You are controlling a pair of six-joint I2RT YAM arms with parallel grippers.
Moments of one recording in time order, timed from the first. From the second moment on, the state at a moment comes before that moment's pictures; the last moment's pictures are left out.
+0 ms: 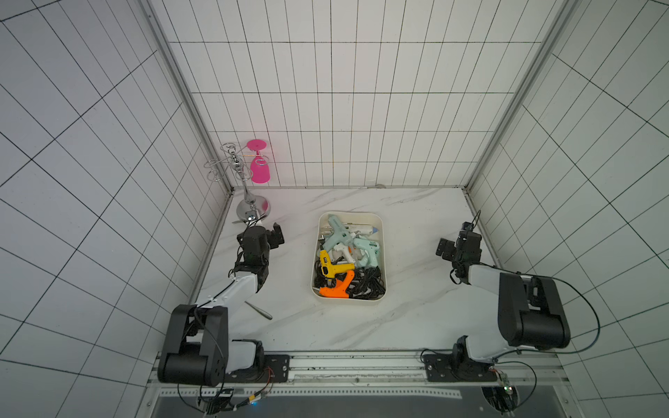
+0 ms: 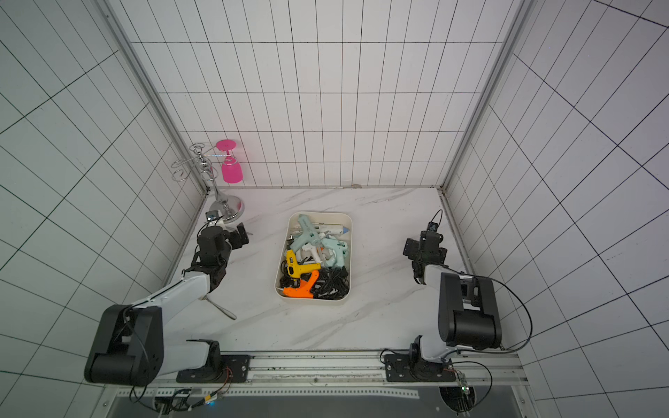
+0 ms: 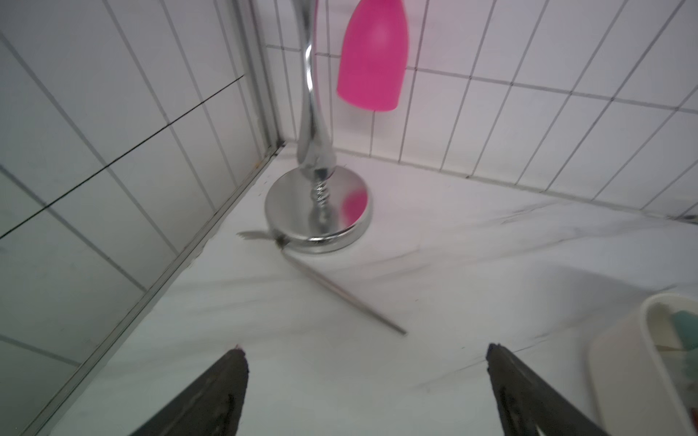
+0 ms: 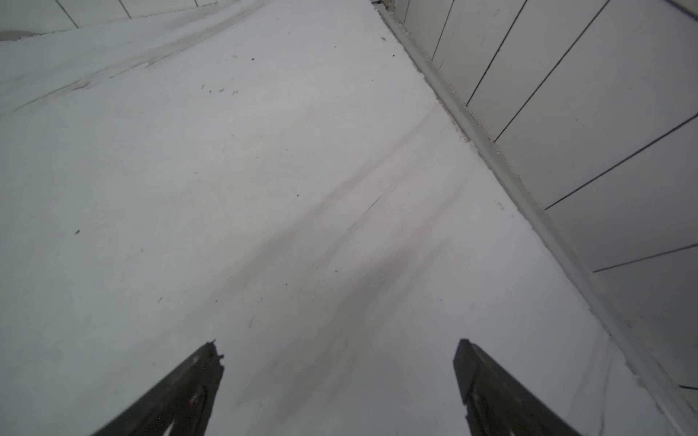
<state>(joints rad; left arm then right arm) -0.01 1.33 0.52 0.41 -0.23 -0.18 -0.01 1.53 0.54 0.39 0.18 0.09</state>
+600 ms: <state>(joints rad) 0.00 1.59 0.42 0.85 -0.19 -0.12 -0.04 1.54 0.40 0.70 0.00 0.03</state>
